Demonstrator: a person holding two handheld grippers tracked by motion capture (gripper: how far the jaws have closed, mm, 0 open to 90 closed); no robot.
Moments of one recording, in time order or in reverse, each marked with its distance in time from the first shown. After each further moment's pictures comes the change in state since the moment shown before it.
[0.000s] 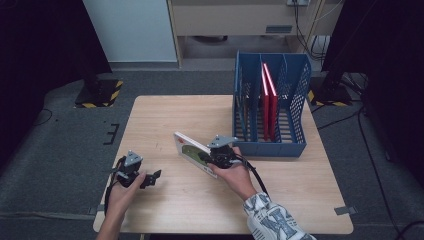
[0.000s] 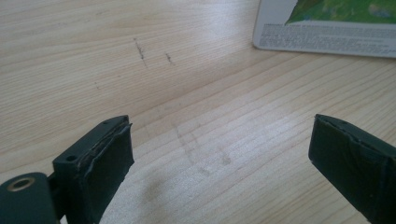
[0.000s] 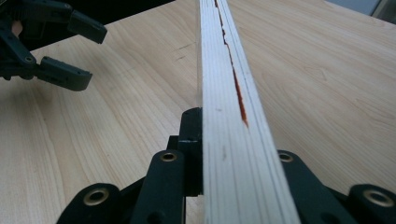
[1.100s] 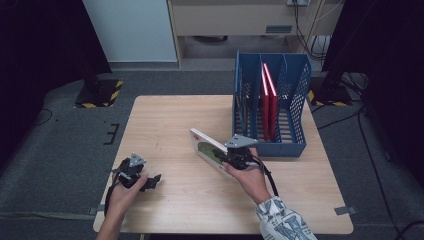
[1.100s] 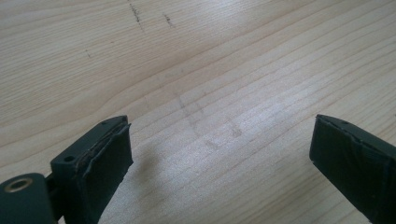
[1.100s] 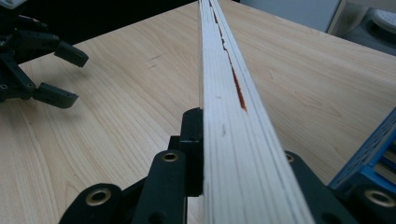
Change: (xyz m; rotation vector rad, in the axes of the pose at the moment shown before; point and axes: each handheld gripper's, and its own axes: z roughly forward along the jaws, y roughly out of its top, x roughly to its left) left arm 0.000 -0.007 0.010 0.104 0.018 0.030; right arm -0.015 -0.010 -0.045 -0.067 -0.084 0.033
